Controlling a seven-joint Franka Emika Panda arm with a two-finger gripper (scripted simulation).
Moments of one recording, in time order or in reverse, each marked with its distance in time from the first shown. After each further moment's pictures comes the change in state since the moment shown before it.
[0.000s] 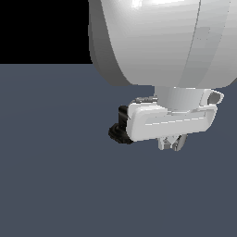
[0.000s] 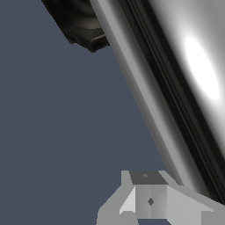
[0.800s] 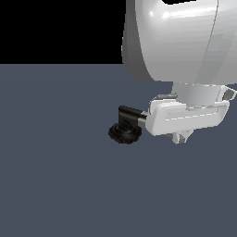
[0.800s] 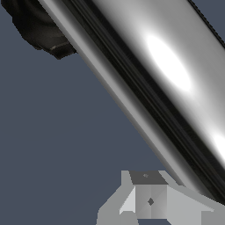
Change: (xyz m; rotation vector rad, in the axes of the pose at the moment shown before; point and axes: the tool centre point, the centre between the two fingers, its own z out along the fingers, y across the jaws) arm 0.012 0.052 0.000 -0.001 0.002 -0.021
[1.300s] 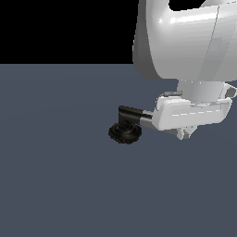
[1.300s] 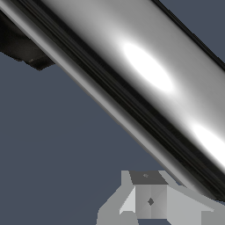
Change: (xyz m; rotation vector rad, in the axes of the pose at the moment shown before) arm 0.014 0.025 0.000 0.002 -0.004 0.021
